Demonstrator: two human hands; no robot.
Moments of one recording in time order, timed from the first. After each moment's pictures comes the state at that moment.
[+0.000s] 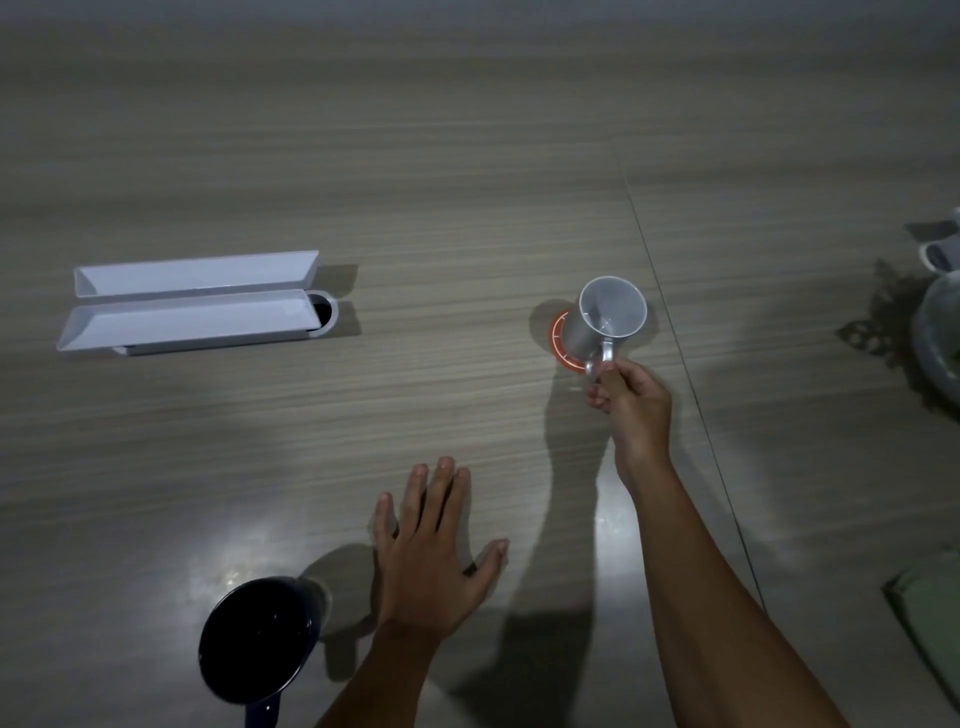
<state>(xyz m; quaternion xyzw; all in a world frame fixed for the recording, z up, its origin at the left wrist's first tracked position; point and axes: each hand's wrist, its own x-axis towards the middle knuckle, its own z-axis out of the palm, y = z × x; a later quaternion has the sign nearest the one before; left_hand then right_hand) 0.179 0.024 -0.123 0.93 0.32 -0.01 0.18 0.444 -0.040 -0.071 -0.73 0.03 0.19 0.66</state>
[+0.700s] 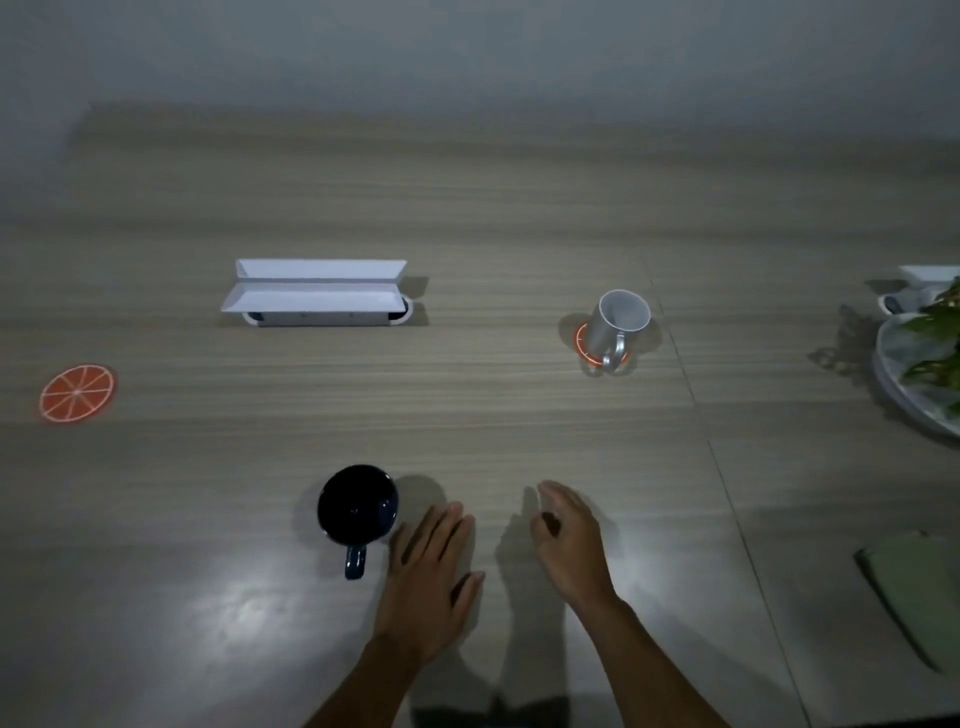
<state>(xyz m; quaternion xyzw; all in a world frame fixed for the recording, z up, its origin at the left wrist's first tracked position) 0.054 -0.015 -0.106 0.94 0.28 -0.05 0.20 0.230 -0.123 -0.062 -0.87 -0.22 0.28 0.36</state>
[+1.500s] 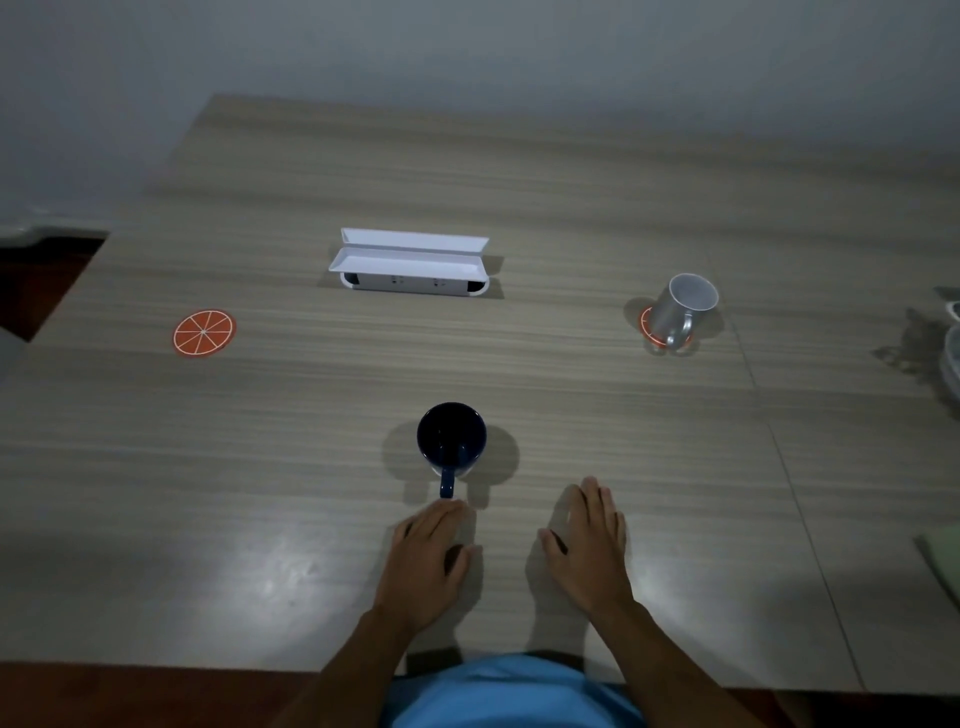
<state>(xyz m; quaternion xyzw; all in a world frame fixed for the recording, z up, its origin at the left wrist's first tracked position) -0.055 -0.004 -0.087 0.89 0.31 0.09 0.32 0.134 -0.139 -0.084 -0.90 -0.33 0.24 0.15</state>
